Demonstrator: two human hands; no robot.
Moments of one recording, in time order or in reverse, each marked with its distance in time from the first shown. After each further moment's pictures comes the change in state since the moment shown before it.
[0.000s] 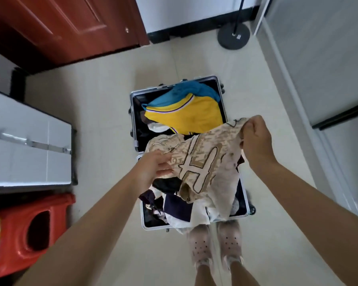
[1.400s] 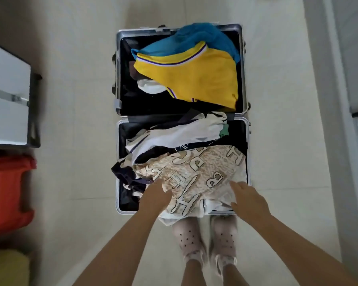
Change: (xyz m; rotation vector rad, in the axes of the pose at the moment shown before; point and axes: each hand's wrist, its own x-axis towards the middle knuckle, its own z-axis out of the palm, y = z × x) left_hand 0.139 -0.230 0.008 0.863 0.114 -0.259; right_hand -0.028 0.272 0.033 -1.352 -0.781 0.021
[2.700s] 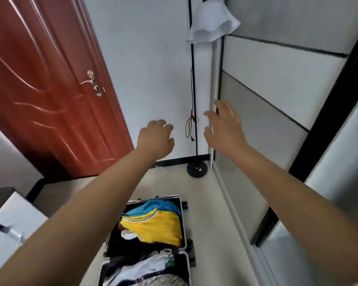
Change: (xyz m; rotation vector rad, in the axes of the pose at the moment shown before) left_hand -0.550 0.433 -0.242 0.593 1.106 0.728; right_hand -0.429 0.178 -0.550 0.192 1.404 -0.354
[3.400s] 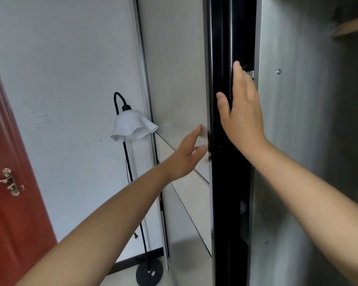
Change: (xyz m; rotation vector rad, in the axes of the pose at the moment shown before) left_hand 0.223 0.315 -0.133 -0.966 0.047 0.537; right_hand 0.150 0.237 -0.267 -0.003 0.725 -0.065
